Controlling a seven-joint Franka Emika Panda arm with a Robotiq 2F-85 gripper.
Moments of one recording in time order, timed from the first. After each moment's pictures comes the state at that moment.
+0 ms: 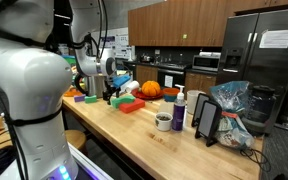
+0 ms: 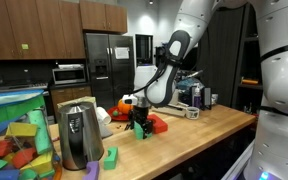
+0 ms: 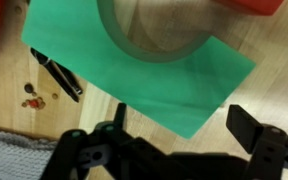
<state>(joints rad) 0.16 0.22 0.24 -2.52 -0.19 2.92 -1.15</state>
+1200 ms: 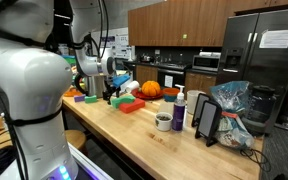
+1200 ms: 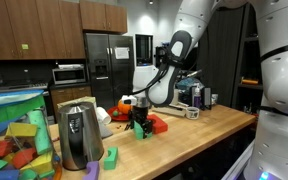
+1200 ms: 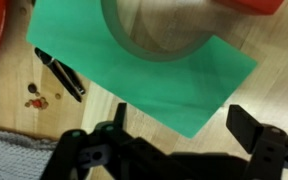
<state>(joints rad) 0.16 0.22 0.23 -2.51 -0.27 2.91 -1.08</state>
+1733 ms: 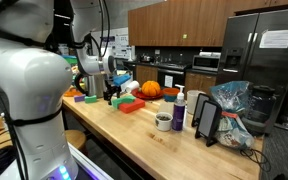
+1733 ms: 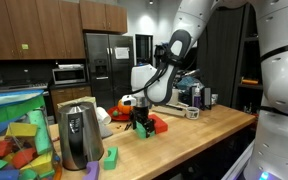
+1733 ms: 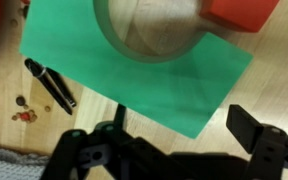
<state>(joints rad) 0.16 0.22 0.23 -2.48 -0.30 2.81 -1.07</state>
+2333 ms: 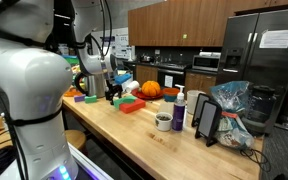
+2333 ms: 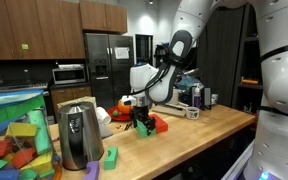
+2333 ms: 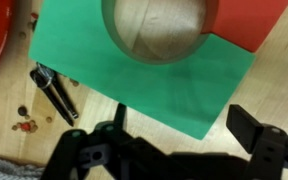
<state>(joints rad) 0.16 0.22 0.21 -2.46 -0.41 2.75 -1.03</state>
